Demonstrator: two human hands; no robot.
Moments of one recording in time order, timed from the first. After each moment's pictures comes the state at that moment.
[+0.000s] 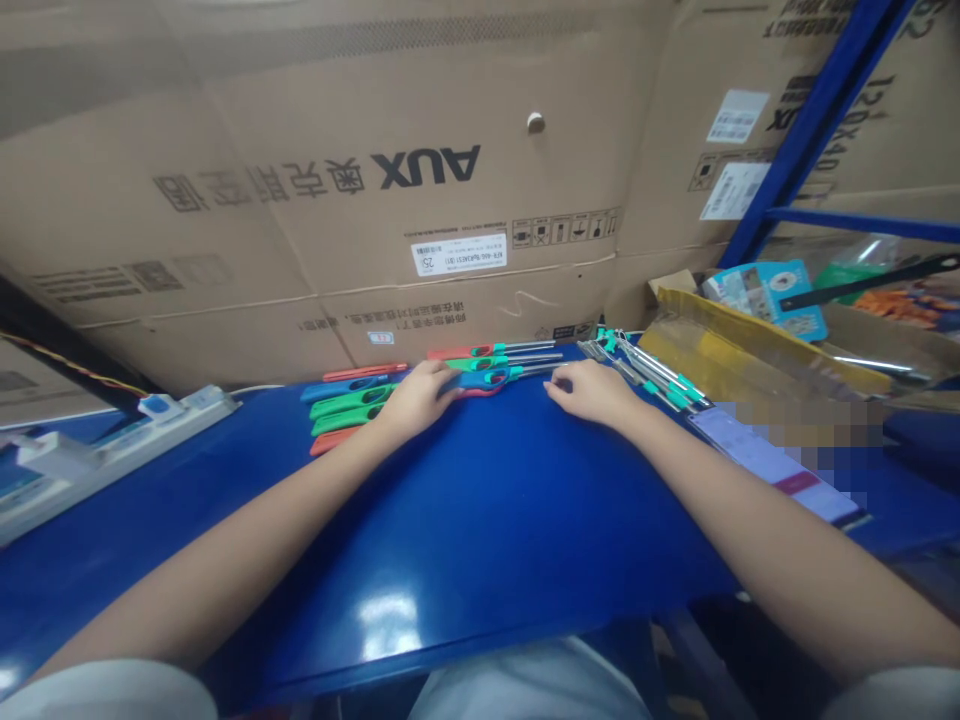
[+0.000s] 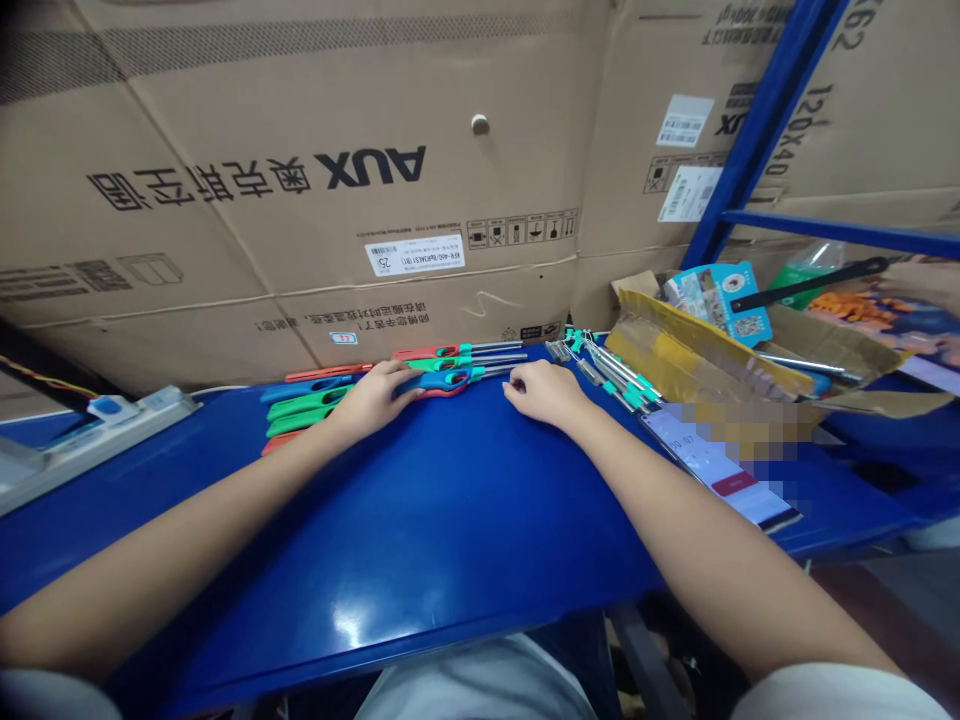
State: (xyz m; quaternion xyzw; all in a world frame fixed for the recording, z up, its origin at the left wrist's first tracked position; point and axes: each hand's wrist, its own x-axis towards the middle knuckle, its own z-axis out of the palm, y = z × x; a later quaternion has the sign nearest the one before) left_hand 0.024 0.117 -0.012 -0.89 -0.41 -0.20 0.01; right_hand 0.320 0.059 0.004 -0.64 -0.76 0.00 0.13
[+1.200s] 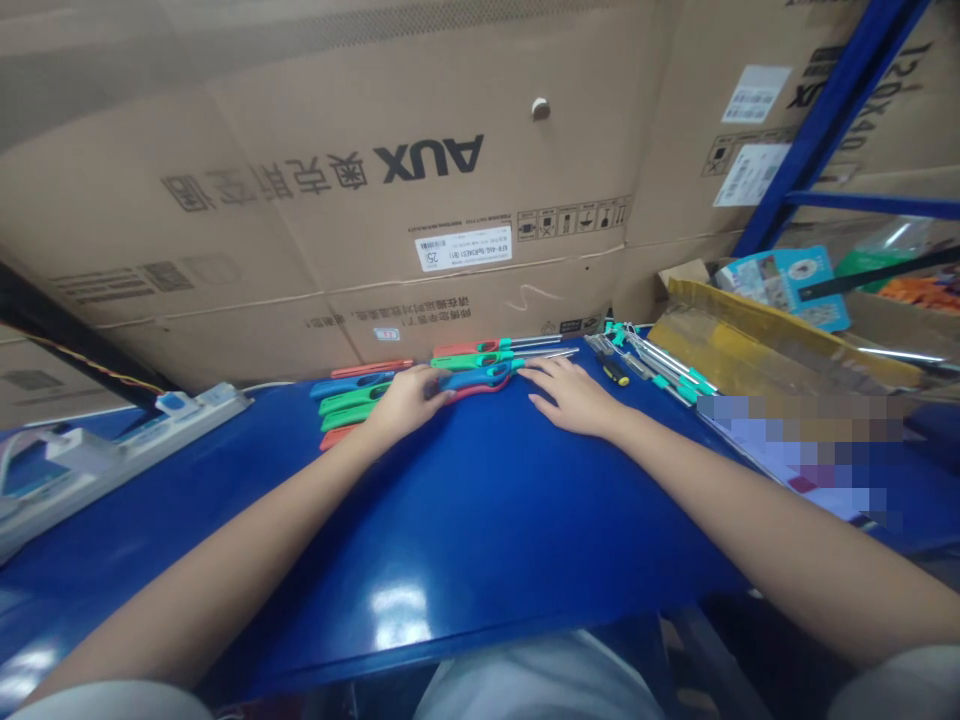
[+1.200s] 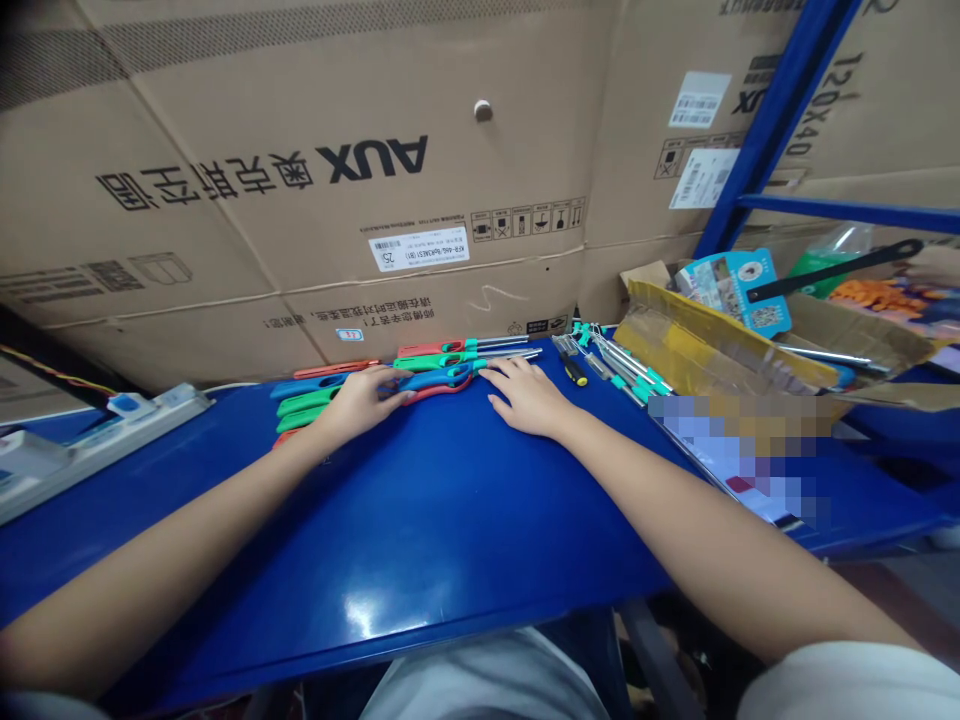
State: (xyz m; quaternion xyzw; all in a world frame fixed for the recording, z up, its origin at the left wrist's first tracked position) left_hand 0.003 0.107 -0.011 -0.86 -0.45 -0.24 -0.07; right_hand 0.305 0.065 -0.025 -0.49 -0.86 0.00 0.16
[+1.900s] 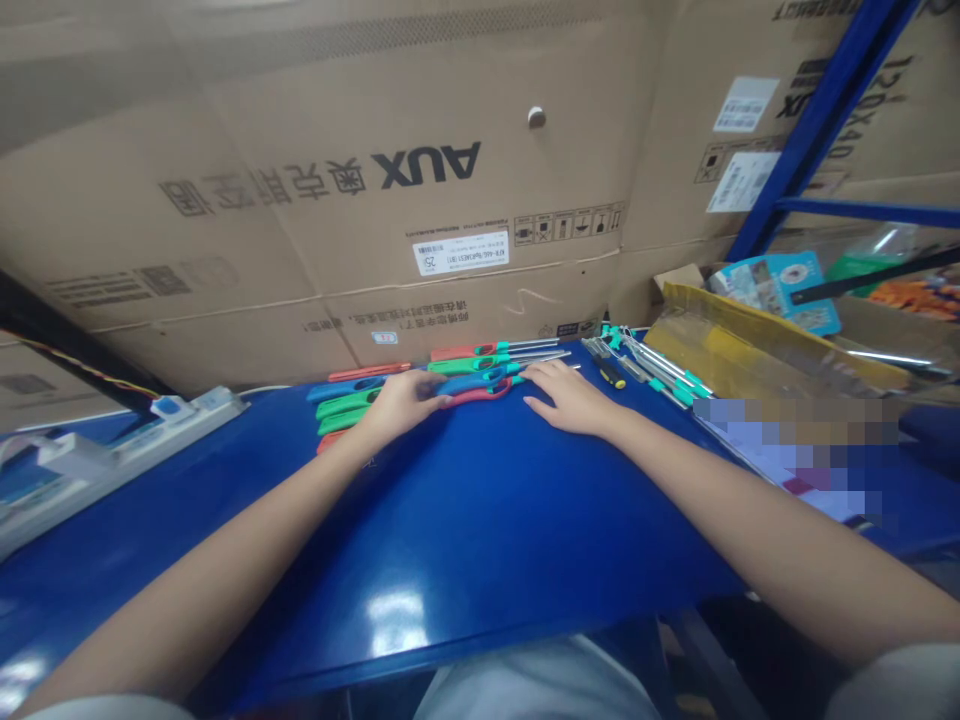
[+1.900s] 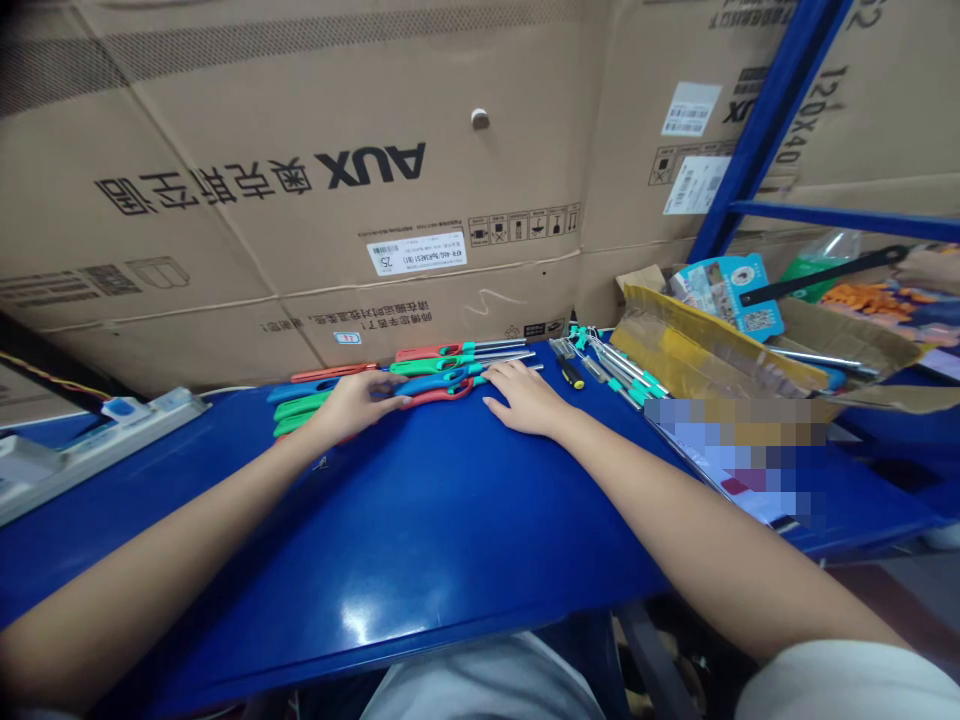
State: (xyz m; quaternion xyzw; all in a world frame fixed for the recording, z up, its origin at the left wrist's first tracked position) left_hand 0.002 0.107 -0.005 -0.82 -0.51 -0.24 -0.15; right_hand 0.307 0.072 -0.030 -0.48 -0.86 0.01 0.18
